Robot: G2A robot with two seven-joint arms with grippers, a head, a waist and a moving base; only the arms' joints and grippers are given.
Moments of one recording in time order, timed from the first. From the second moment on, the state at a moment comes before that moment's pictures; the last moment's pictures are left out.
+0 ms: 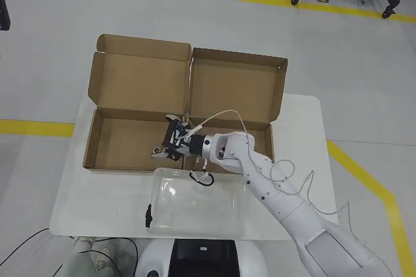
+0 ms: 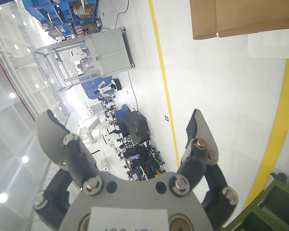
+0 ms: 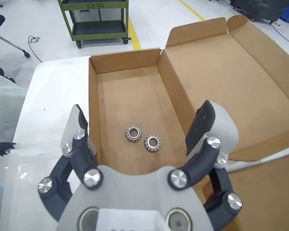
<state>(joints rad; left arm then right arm) 0.11 -0.38 -0.87 -1.29 2.37 -0.77 0.65 -0.84 -1.54 0.78 -1.17 -1.37 -0.66 0.00</state>
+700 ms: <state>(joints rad) 0.11 -0.38 -0.87 -1.29 2.37 -0.77 0.65 -1.37 -1.39 1.18 -1.66 -1.48 -0.62 -0.07</state>
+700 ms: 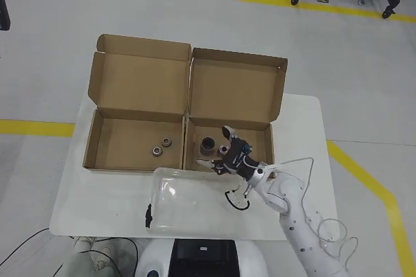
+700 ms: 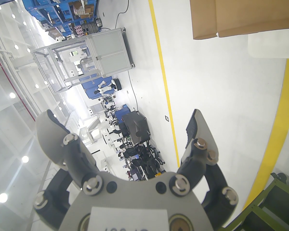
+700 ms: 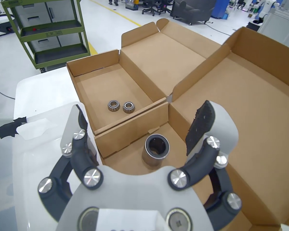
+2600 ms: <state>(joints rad) 0.11 -0.38 -0.87 -1.29 2.37 -0.77 0.65 -1.84 -1.31 1.53 -1.96 -1.49 -0.42 -0.36</state>
